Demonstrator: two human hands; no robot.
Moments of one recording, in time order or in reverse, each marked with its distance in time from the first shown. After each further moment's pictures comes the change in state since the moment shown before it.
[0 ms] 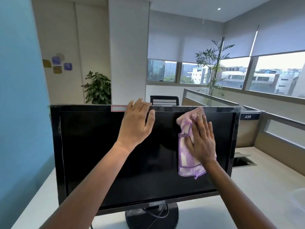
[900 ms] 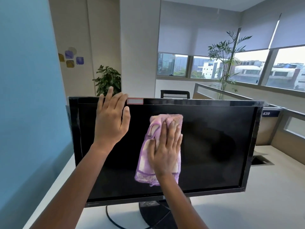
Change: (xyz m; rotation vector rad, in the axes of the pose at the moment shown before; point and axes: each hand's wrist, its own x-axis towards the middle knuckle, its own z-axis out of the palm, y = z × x) left_hand -0.040 -0.069 -0.045 0.215 0.150 -0.111; right_hand -0.014 -0.190 0.011 0.249 0.014 0.348
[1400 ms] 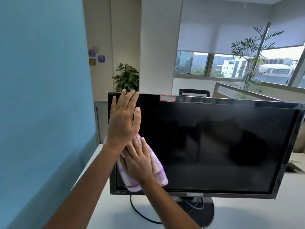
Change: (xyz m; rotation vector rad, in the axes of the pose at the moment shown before) left_hand -0.022 -0.044 -0.026 -0.061 0.012 -0.052; right_hand -0.056 -0.115 0.032 -0.036 -0.204 -0.594
